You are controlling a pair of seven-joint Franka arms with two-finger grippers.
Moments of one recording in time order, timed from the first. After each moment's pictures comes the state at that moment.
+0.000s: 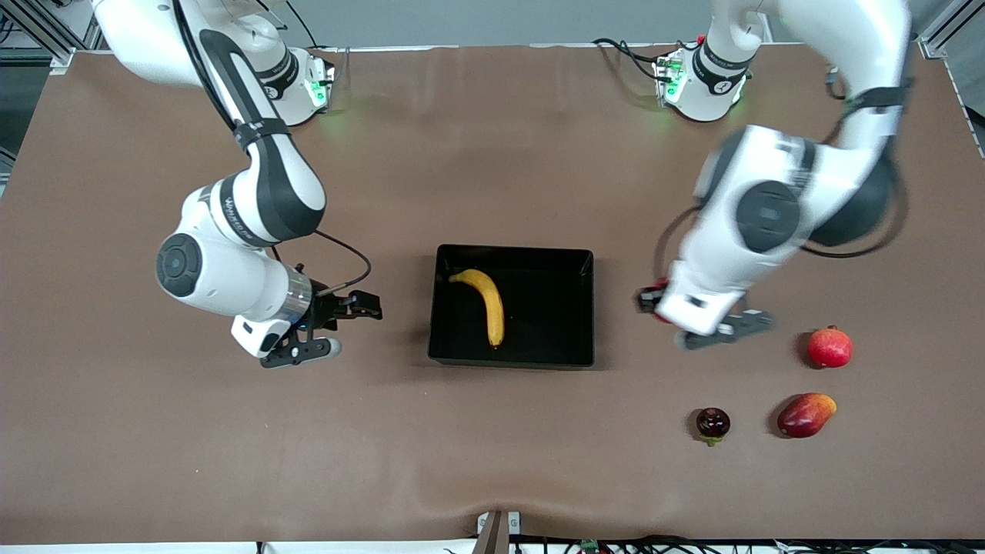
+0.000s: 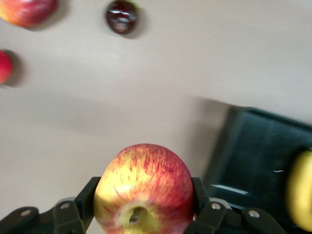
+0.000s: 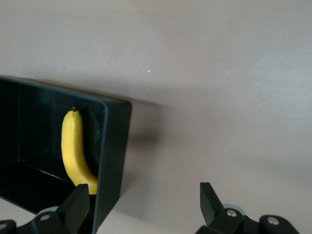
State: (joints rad) left arm -0.25 0.41 -0.09 -1.49 0.07 1.79 -0.55; right arm 0.33 0.48 0.00 -1.58 0.38 2.08 0.01
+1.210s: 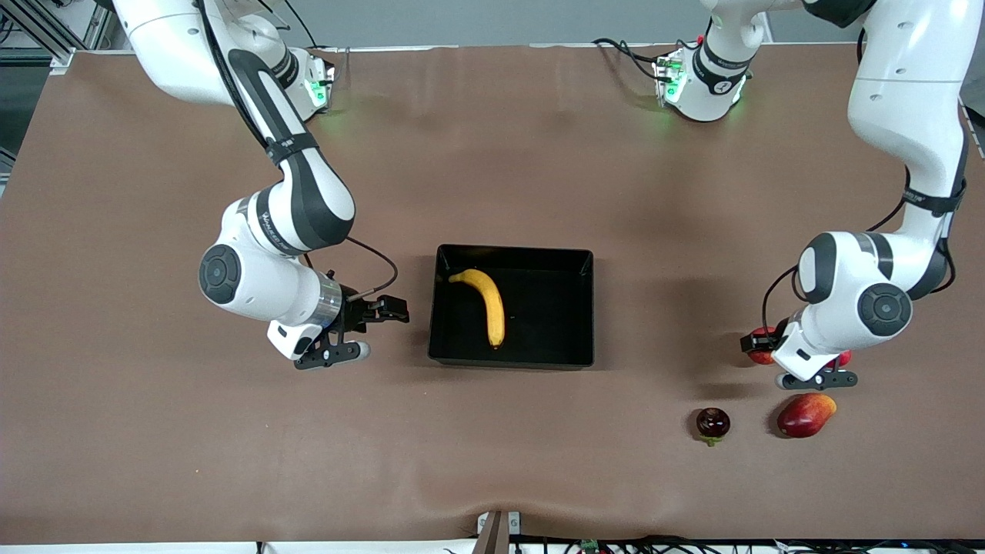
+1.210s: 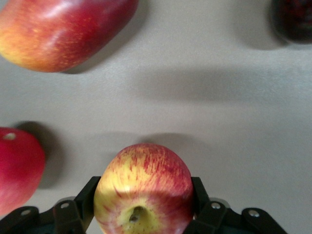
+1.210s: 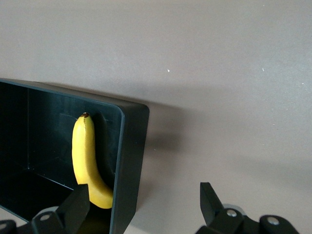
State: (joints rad) left arm 0.08 0.64 -0.09 -1.72 0.14 2.32 -0.12; right arm 0.36 0.54 0.00 -1.58 0.44 2.15 0.01
